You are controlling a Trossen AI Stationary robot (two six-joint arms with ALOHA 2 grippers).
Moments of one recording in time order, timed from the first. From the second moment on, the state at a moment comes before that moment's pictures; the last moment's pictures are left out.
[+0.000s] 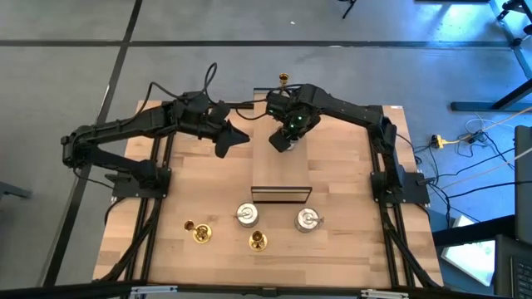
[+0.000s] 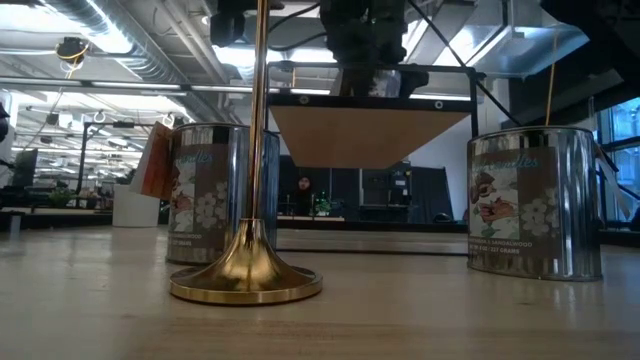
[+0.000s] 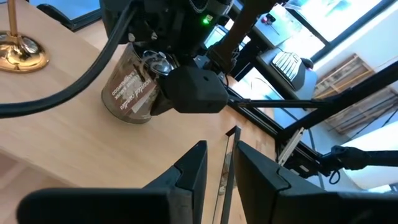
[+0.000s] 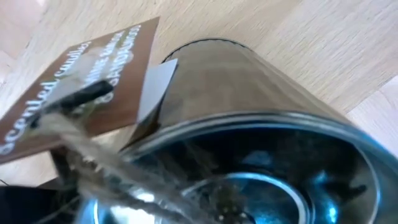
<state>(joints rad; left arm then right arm) 0.29 1.15 1.17 -0.42 0.26 -0.54 -0.27 2.07 2.17 -1.57 -0.05 0.54</state>
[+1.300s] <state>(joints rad) 0.27 1.15 1.17 -0.41 0.25 -0.57 -0.27 2.06 2.17 -1.54 0.04 0.41</state>
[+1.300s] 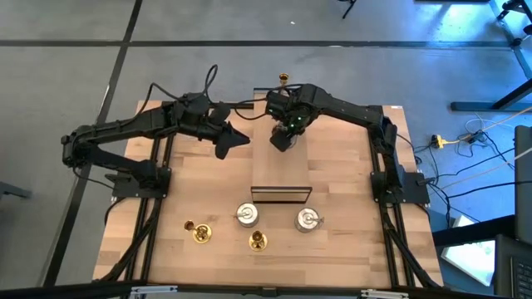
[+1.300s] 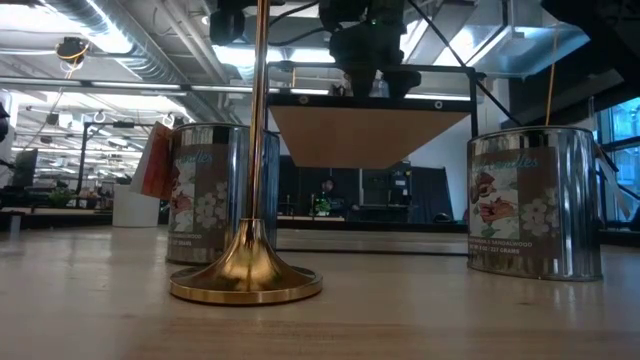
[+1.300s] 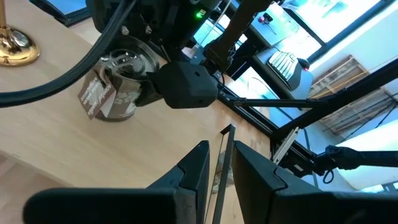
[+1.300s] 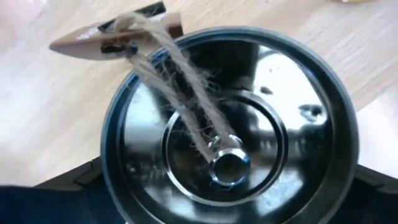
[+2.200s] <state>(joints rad) 0.26 1.15 1.17 -0.41 0.25 -0.56 -0.26 2.06 2.17 -1.50 0.09 0.39</state>
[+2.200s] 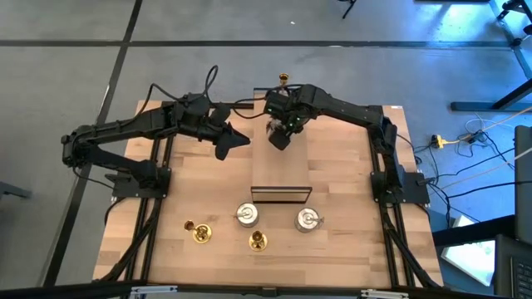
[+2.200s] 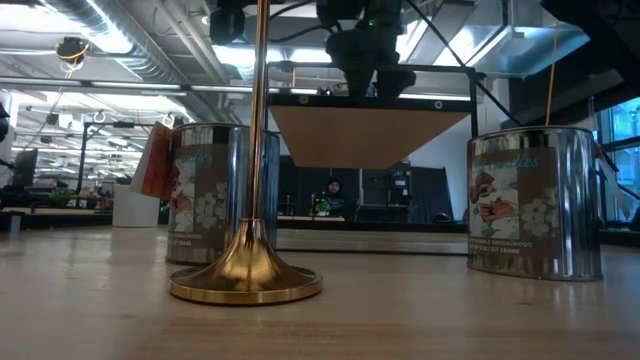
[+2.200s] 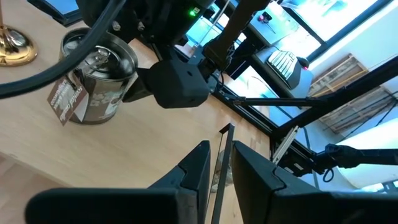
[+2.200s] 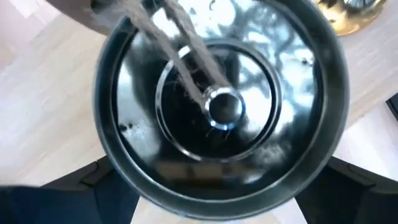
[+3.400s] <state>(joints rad) 0.26 1.15 1.17 -0.42 0.29 -0.54 0.24 1.76 2.17 -1.33 -0.06 0.58</state>
